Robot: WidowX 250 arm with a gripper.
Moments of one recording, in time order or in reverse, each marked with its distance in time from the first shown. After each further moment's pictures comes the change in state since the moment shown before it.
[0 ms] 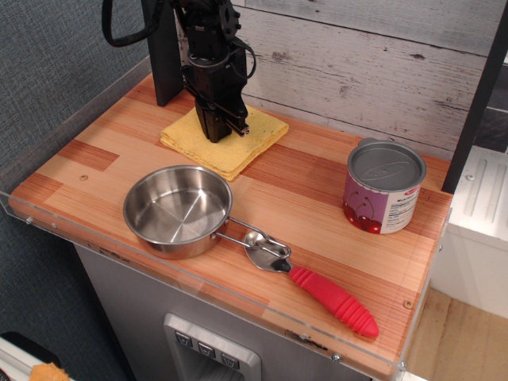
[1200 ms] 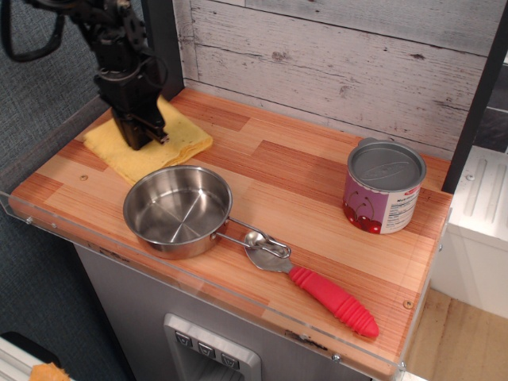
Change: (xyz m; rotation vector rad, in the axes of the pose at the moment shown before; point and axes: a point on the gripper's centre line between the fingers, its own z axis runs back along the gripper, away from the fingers) arm -0.083 0.043 0.001 0.028 0.041 0.138
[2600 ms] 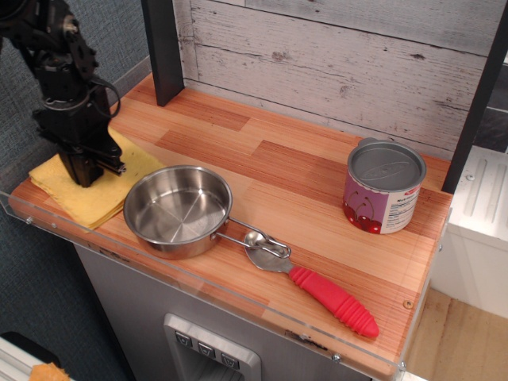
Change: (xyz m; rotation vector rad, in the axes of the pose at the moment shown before) arm -0.066 0.001 0.010 0.006 0.104 0.226
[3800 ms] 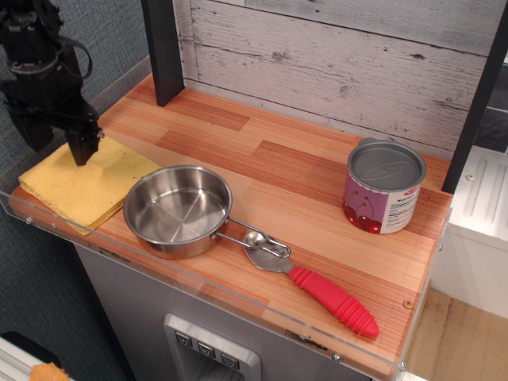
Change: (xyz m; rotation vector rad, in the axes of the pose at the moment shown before) arm 0.009 0.015 0.040 0.013 -0.078 0.075
